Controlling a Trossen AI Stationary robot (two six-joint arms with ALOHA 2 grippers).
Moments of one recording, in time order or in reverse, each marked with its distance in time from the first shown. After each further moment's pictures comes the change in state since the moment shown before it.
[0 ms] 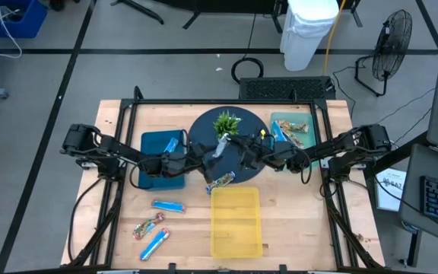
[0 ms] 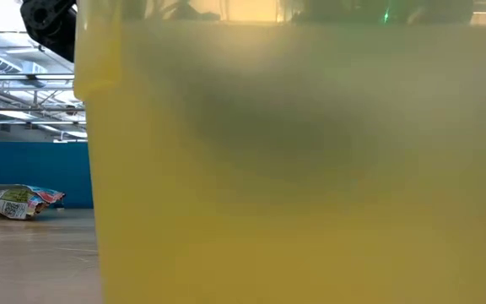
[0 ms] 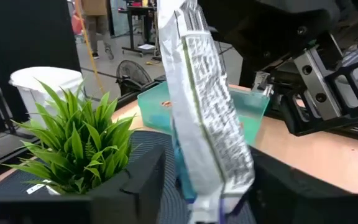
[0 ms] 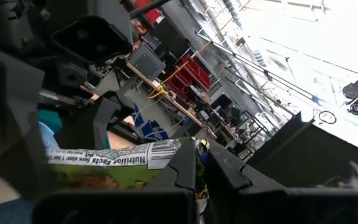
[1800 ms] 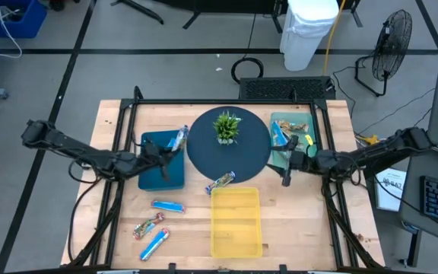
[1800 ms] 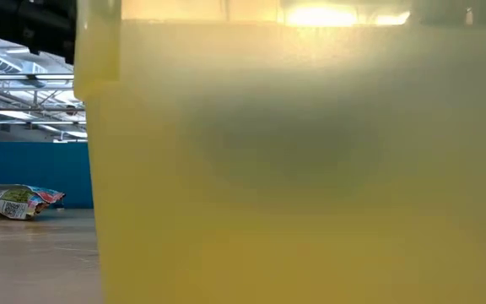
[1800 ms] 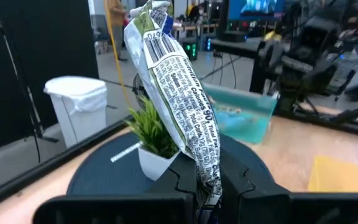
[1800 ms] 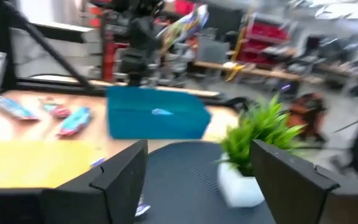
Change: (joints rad) left arm -0.180 -0.786 -0.362 -0.397 -0.216 0.000; right arm 0.133 -0.799 -0.535 -0.439 -0.074 0.688
